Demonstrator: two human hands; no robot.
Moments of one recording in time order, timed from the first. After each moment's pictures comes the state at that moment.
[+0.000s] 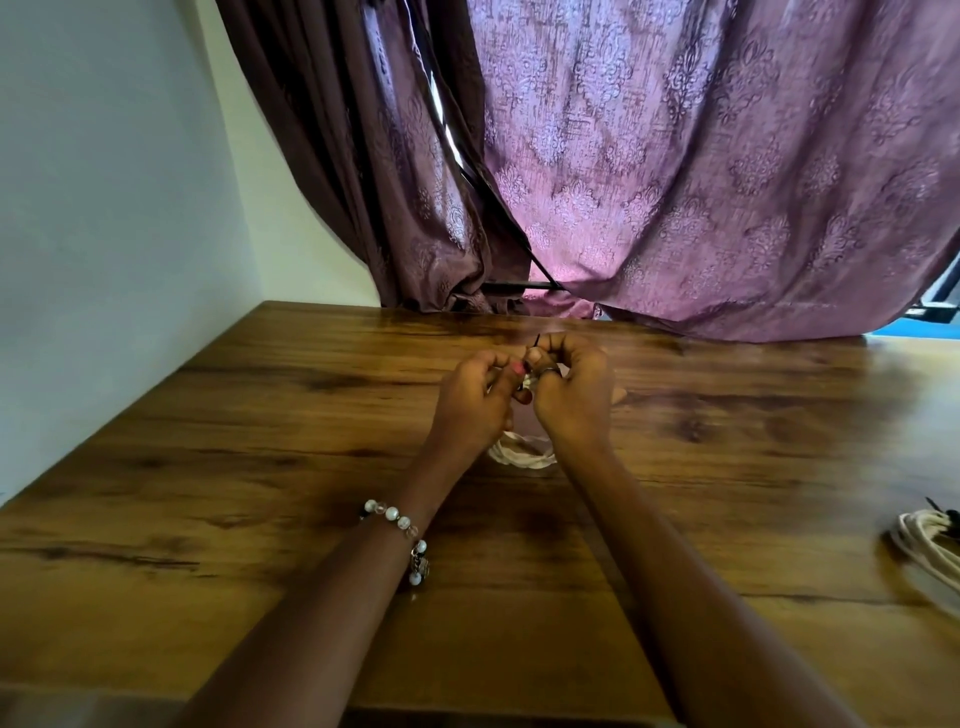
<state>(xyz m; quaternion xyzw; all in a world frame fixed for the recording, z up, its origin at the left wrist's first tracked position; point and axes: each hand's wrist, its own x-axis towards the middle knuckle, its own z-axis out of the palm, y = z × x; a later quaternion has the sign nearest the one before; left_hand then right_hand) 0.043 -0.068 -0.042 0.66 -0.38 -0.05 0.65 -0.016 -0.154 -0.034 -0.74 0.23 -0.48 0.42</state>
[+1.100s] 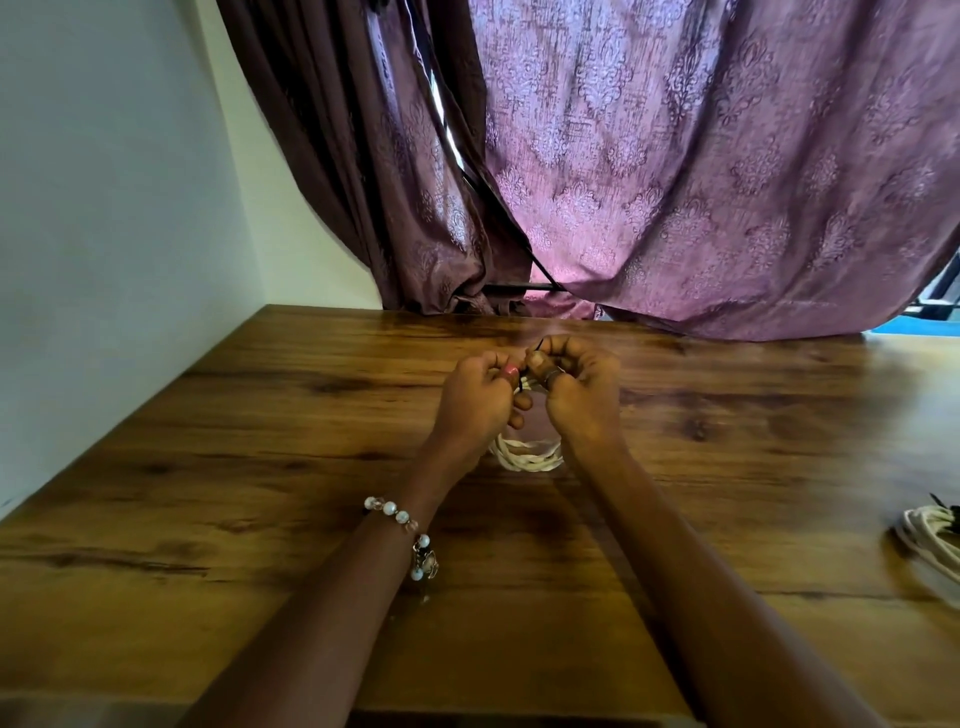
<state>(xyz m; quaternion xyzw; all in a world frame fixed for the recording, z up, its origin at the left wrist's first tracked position) 0.036 -0.064 -0.023 0.68 -0.29 -0.15 0.65 -0.026 -0.145 -0.024 -0.67 0.11 -0.47 0.57</state>
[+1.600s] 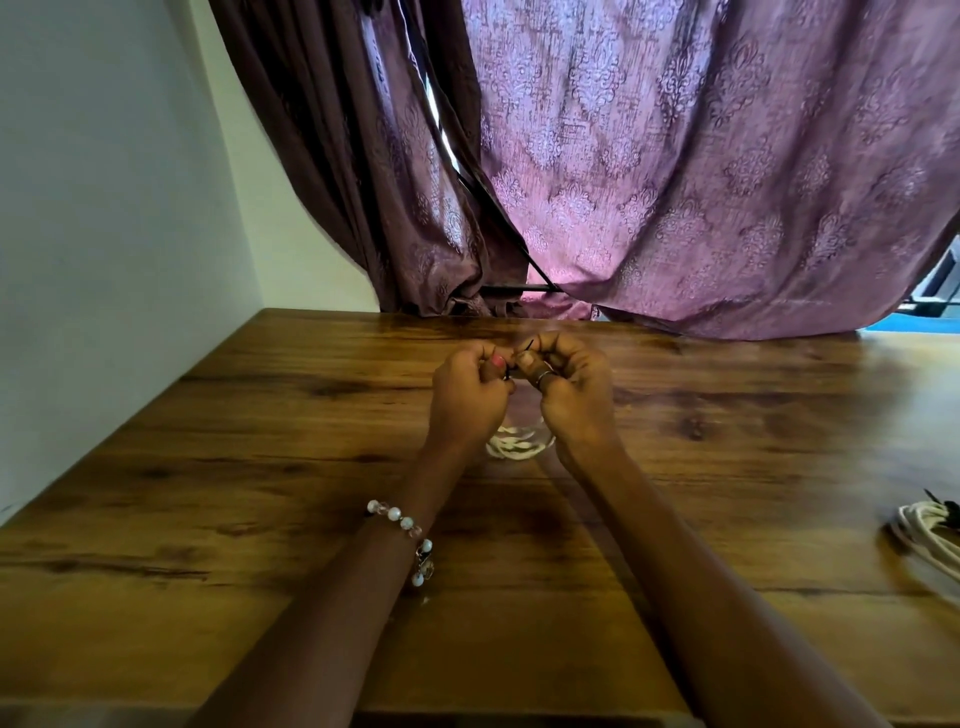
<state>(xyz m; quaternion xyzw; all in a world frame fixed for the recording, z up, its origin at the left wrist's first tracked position) 0.039 -0.061 -0.024 0.71 -0.33 0.02 0.62 -0.026 -0.144 -0.022 -0.67 0.04 -0.45 0.59</state>
